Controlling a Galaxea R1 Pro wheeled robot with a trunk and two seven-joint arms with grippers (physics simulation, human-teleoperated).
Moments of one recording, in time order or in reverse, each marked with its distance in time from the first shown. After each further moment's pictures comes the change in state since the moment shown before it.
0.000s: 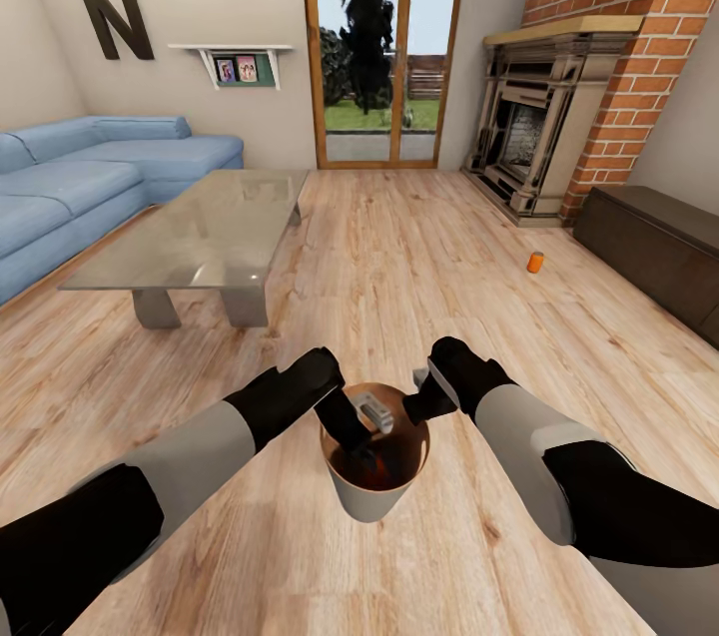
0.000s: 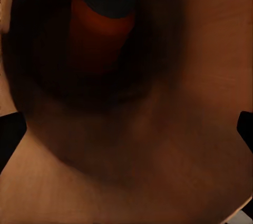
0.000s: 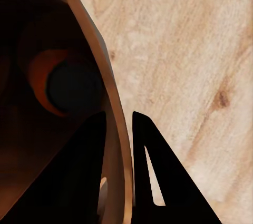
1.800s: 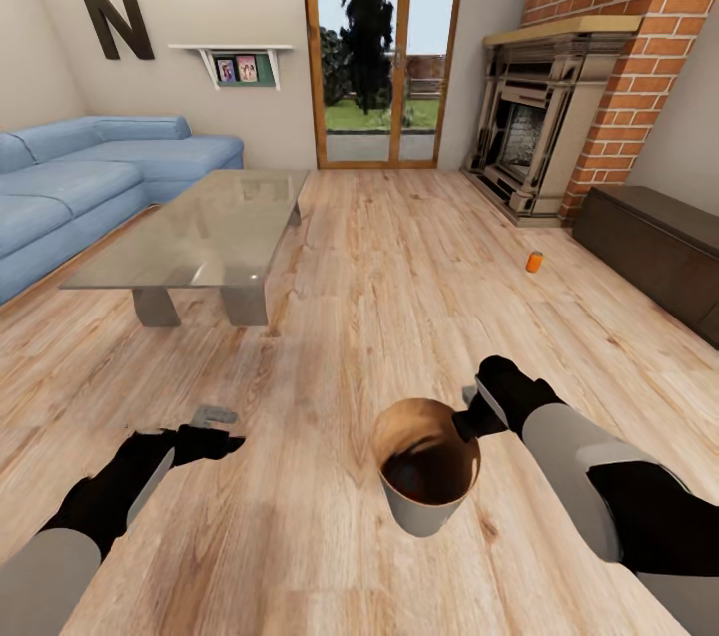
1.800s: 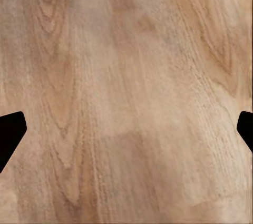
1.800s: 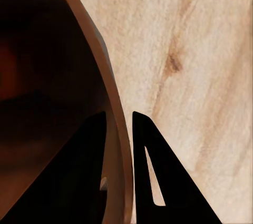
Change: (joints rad) left arm 0.446 0.360 0.782 -0.137 0.023 -0.548 0.482; right arm 0.067 -0.161 -0.003 -0.005 0.010 -0.030 -0.003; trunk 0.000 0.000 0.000
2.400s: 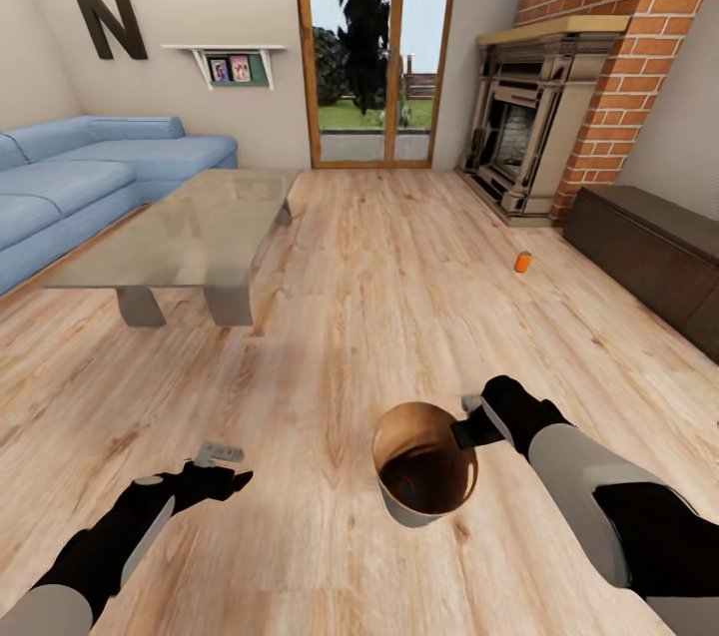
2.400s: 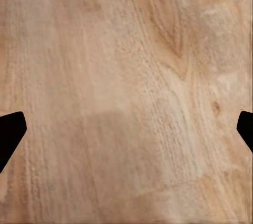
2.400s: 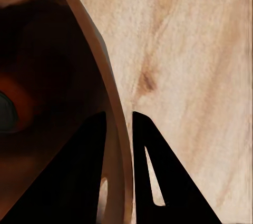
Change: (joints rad) left arm 0.134 -0.021 -0.005 0.001 0.033 -0.134 -0.009; right arm 0.064 -0.017 -0.007 0.002 -0.019 -0.188 0.011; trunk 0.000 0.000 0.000
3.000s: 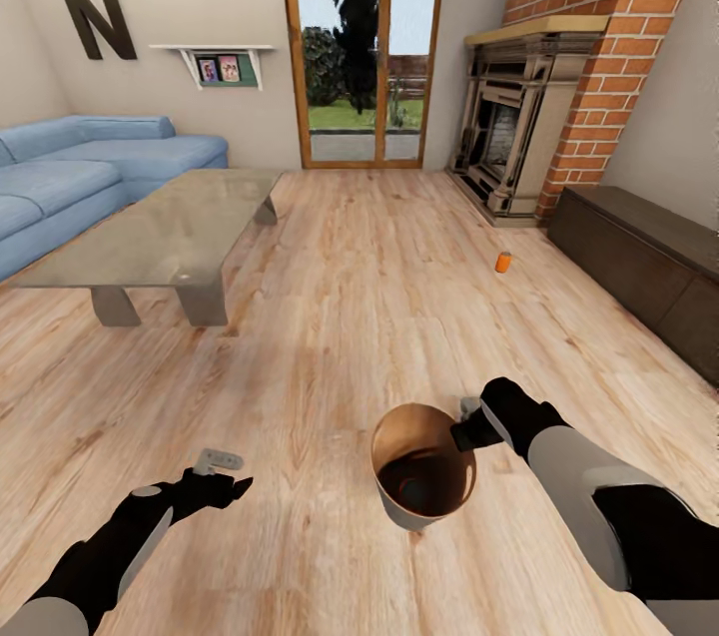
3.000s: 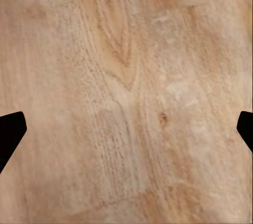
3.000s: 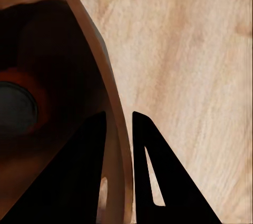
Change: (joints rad) left arm 0.027 -0.001 0.001 0.002 -0.001 -0.050 -0.004; right arm 0.007 0.003 0.000 -0.001 -0.009 -0.003 -0.003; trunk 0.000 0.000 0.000
